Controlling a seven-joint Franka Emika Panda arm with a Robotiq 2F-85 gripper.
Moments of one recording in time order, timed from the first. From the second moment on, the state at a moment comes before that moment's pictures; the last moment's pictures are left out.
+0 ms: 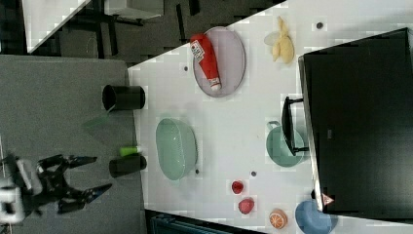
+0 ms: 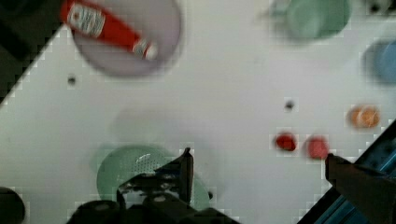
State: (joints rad) arm 0.02 -0.39 0.20 -2.01 0.08 0.10 0.31
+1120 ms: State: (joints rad) arm 0.09 0.31 0.63 -2.05 -0.11 0.74 1.29
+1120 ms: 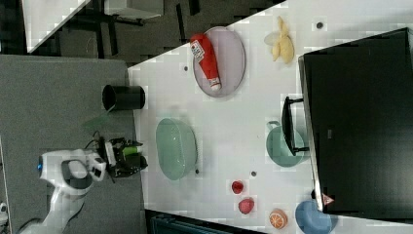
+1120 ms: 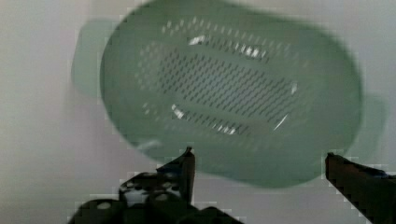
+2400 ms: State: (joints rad) arm 0.17 0.59 0.33 -2.10 -0.23 1.01 1.42
